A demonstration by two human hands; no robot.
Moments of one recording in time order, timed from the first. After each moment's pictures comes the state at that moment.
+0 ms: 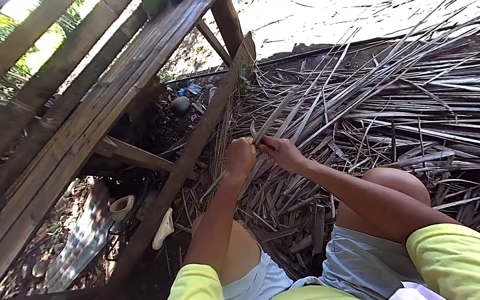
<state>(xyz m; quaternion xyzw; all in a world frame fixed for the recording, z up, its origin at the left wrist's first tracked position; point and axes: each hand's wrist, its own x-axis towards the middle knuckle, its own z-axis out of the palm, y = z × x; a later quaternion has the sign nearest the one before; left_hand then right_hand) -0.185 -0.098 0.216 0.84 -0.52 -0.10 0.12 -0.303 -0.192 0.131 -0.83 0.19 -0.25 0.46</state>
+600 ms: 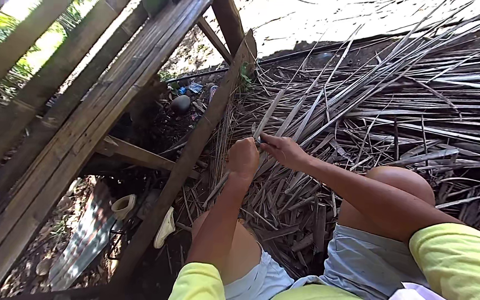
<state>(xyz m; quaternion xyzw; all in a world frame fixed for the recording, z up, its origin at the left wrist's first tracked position) -0.206 -0.091 0.221 0.86 -0.50 -0.06 0.06 -0.306 -0.197 0.135 -0.83 0.21 -0.18 0.47</state>
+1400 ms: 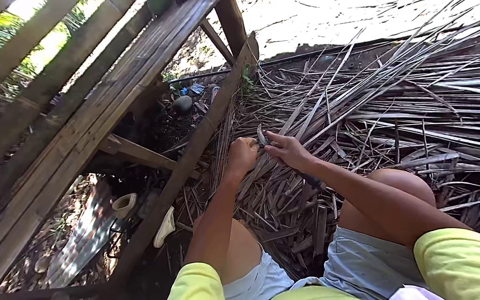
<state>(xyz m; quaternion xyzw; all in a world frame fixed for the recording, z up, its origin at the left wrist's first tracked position) -0.173 -0.098 0.214 0.84 -0.44 -0.24 0.20 -0.310 -0.193 0.134 -0.67 0.21 -0.20 0.68</state>
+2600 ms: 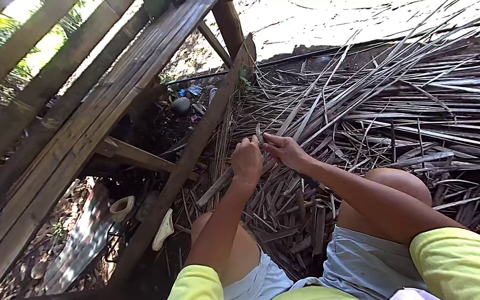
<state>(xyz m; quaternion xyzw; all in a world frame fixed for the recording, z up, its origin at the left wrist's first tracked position) -0.215 -0.093 0.215 0.86 -0.50 -0.04 0.03 -0.309 -0.190 0.138 -0.67 0.23 -0.21 0.67</state>
